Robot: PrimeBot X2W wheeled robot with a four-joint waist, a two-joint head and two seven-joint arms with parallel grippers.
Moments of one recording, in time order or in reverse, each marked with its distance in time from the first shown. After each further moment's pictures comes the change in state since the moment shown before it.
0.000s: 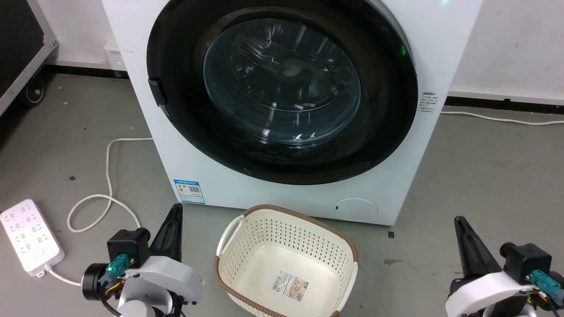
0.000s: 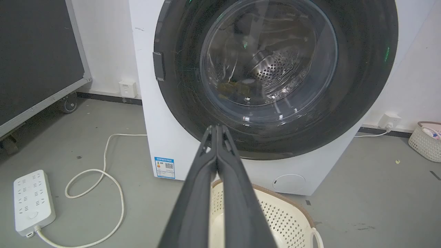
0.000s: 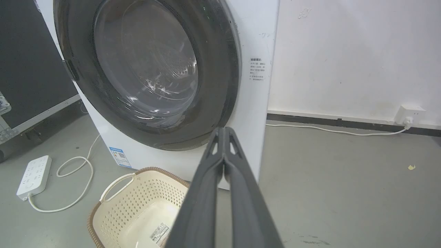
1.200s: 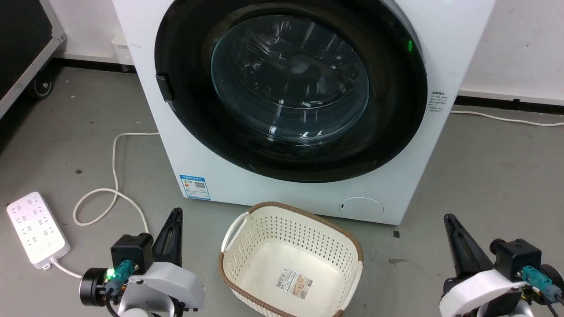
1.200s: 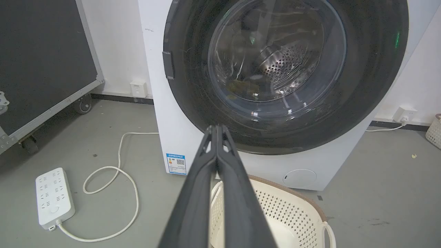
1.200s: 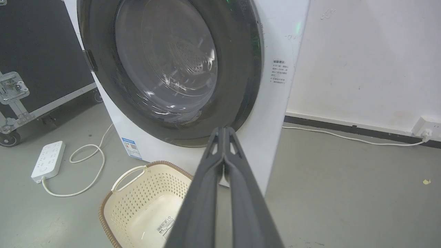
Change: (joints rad) left arm 0.054 -0.050 0.066 -0.080 0.123 -0.017 0.053; right arm 0.015 0.000 0.036 -0.072 -0.021 0.000 0.060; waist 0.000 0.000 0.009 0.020
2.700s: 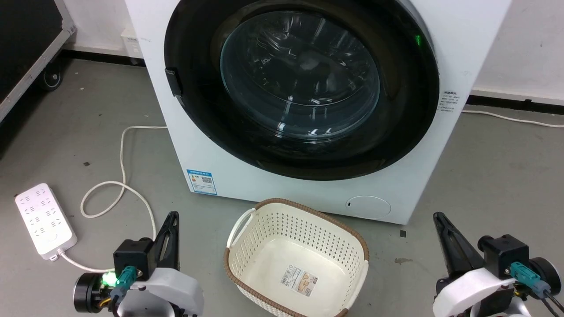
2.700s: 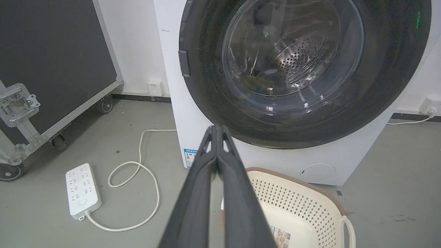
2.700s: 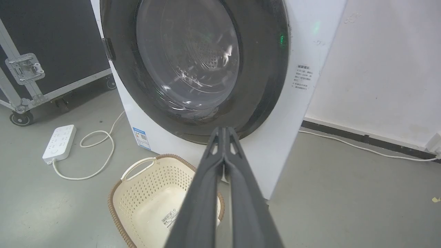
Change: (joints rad) left arm 0.060 -0.071 0.085 -0.103 0.153 -0.018 0.070; right arm 0.022 0.000 0.044 -0.093 -0.032 0.000 0.076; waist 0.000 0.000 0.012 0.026
